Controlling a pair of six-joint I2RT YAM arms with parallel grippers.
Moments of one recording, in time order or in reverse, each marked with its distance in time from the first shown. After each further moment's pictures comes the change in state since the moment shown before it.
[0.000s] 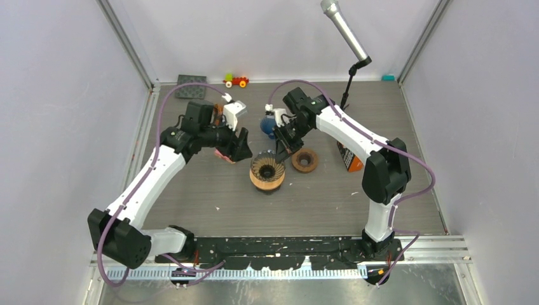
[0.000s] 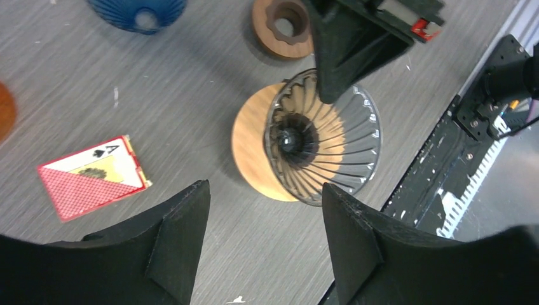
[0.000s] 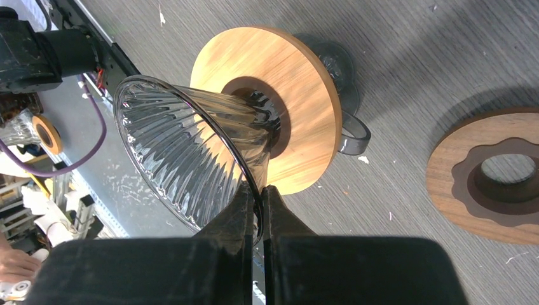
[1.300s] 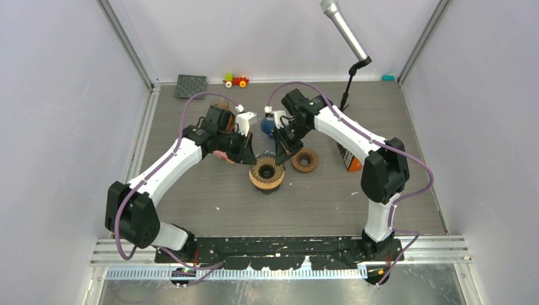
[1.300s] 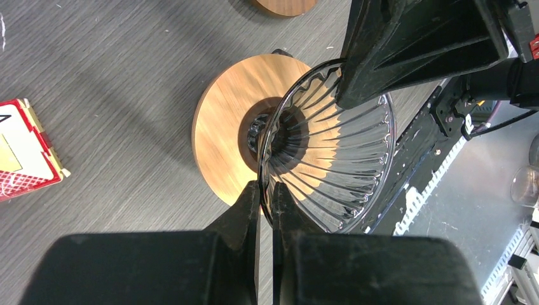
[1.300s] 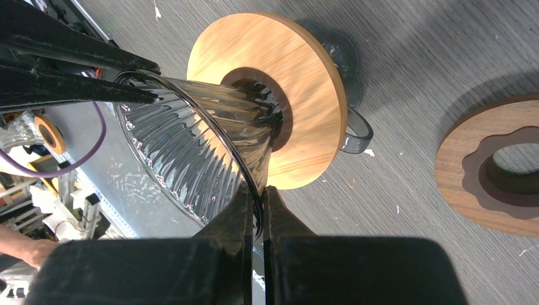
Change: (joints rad) left arm -0.077 0.170 -0.065 0.040 0.009 -0.155; right arm 0.006 0.018 0.002 -0.021 0.020 0.019
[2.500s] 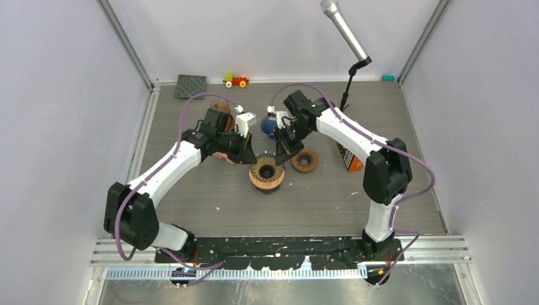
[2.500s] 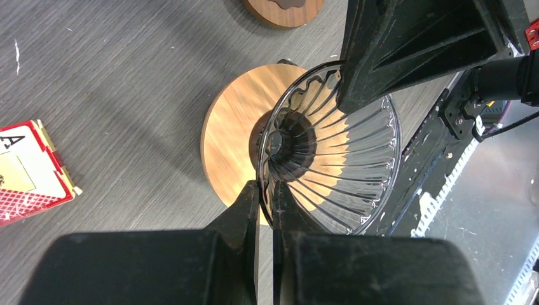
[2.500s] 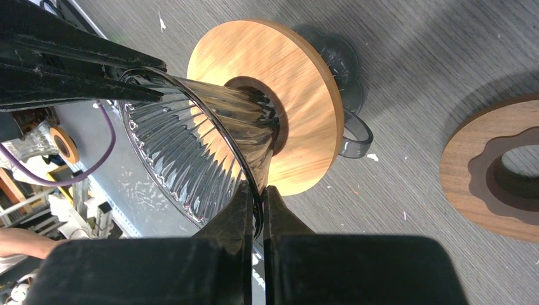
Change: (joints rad) left arm 0.012 0.010 -0.058 0.090 0.019 0.031; right arm -0.004 -0.014 -0.055 0.063 -0.015 0.047
